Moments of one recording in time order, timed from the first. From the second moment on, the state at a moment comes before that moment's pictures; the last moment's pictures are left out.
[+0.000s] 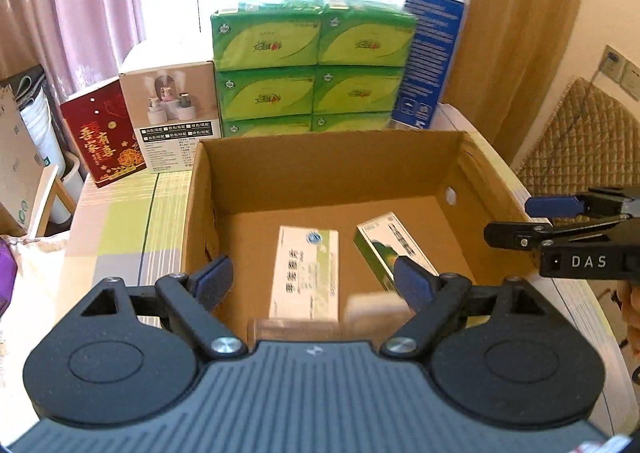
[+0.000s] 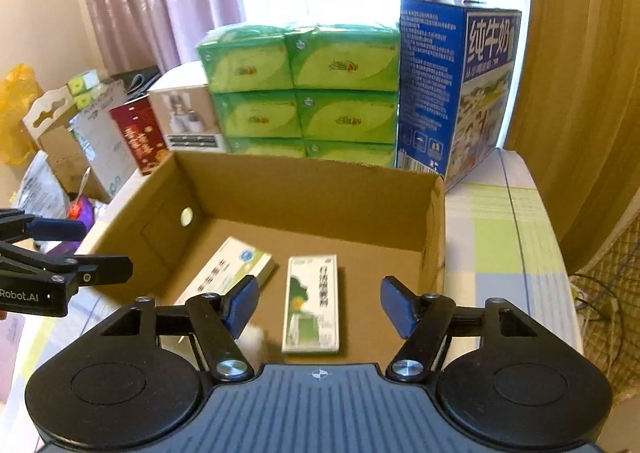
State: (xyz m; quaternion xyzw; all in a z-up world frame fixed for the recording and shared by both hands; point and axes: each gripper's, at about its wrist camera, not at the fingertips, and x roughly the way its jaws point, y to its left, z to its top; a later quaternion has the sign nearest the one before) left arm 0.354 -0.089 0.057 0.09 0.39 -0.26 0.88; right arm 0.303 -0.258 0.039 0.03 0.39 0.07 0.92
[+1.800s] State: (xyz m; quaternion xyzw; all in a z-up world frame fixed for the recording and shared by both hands) left arm 0.100 -0.012 -0.013 0.26 0.39 -0.41 0.79; right arm 0.020 -0.246 -0.032 -0.09 0.44 0.15 0.88
